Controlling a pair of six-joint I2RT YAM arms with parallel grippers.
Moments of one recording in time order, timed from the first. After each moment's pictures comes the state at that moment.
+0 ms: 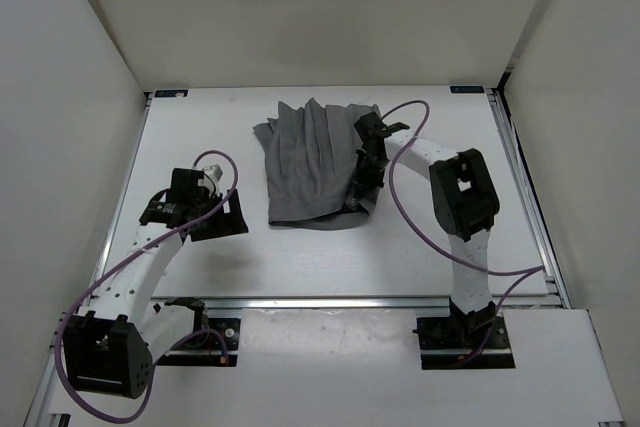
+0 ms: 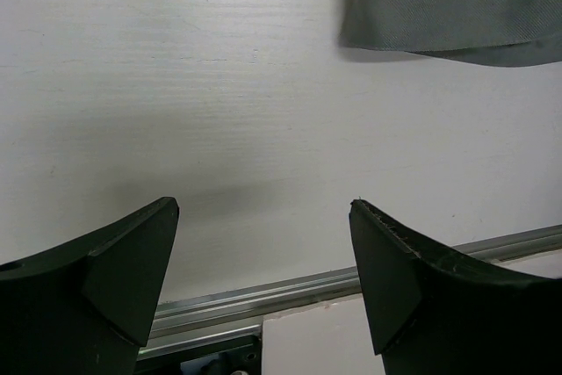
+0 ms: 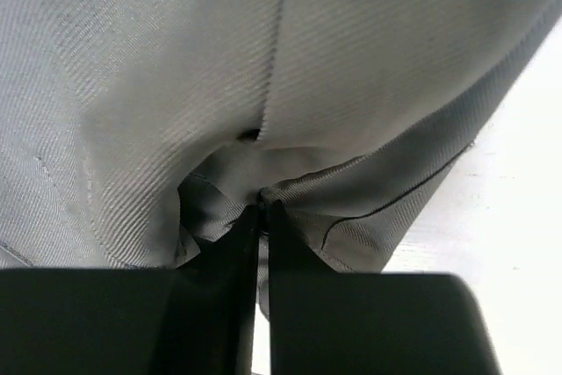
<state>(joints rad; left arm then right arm) -0.13 1.02 0.74 -0.74 0.19 -0.27 0.48 2.11 1.57 -0.78 -0.13 0.64</state>
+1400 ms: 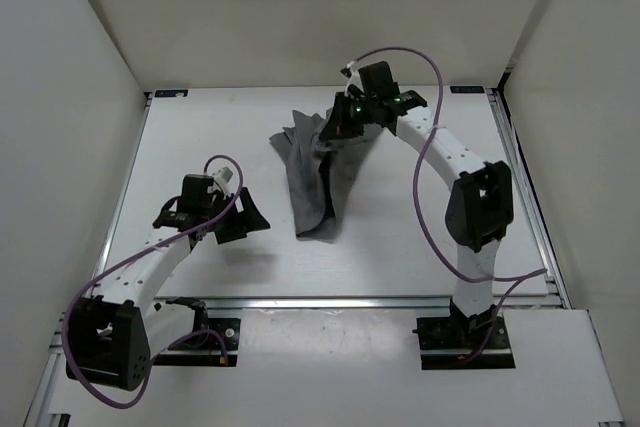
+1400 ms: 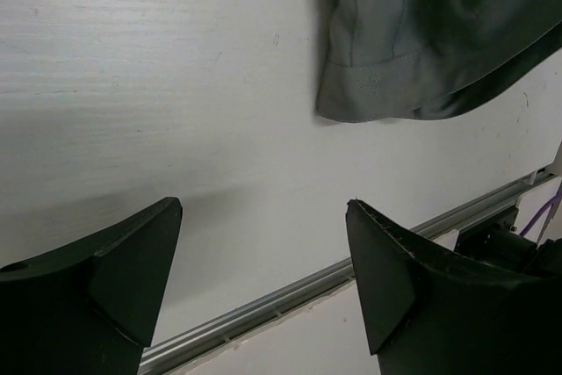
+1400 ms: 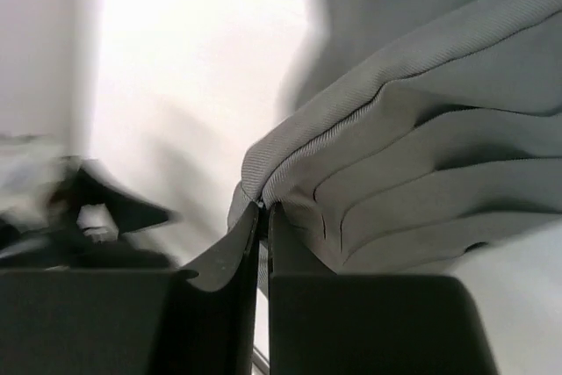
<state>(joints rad) -0.18 1.07 0.59 -0.43 0.41 -0.51 0.49 2.01 1.86 -0.68 -0.42 0.45</state>
